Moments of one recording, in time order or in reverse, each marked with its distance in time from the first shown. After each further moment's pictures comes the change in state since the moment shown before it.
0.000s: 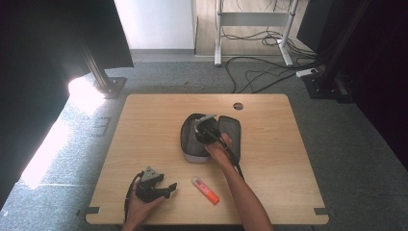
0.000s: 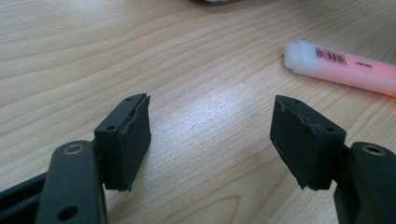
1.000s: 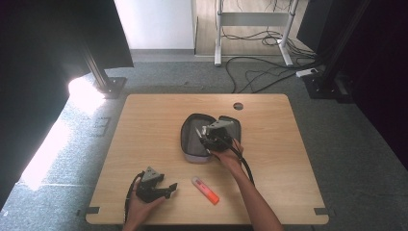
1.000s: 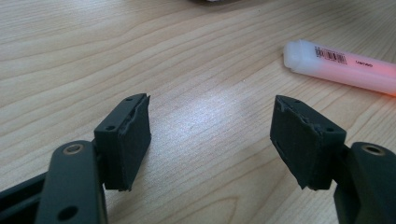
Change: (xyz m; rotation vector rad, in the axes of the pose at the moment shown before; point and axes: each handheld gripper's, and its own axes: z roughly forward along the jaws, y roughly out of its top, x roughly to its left) left arm -0.001 0.000 0.001 -0.001 0.000 0.003; right arm -0.004 -0.029 -0.060 -0.138 0.112 0.013
